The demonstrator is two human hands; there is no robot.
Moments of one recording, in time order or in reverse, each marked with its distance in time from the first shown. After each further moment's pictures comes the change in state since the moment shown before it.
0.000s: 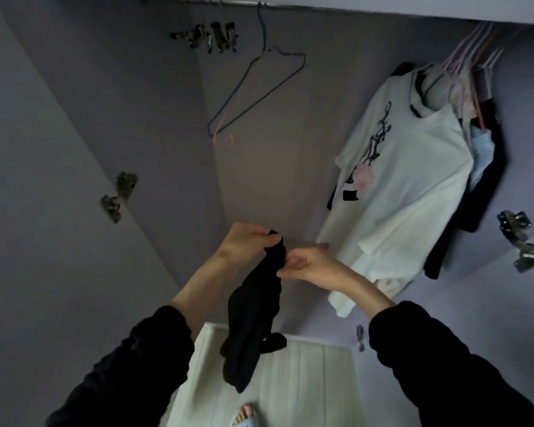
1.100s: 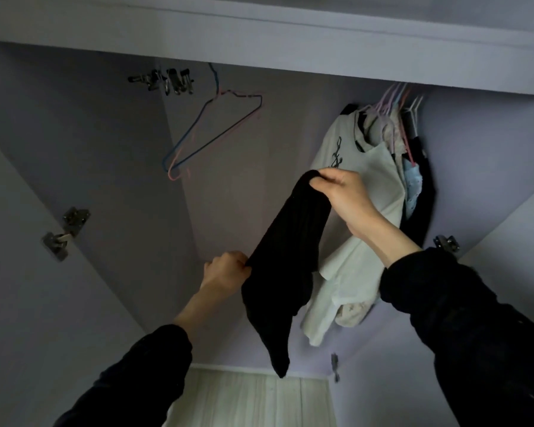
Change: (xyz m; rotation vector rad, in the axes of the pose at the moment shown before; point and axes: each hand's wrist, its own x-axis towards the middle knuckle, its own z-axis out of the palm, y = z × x) left_hand 0.042 0.004 0.053 0.704 0.091 0.032; right_hand -0.024 -0.058 -0.155 0.285 0.631 -0.286
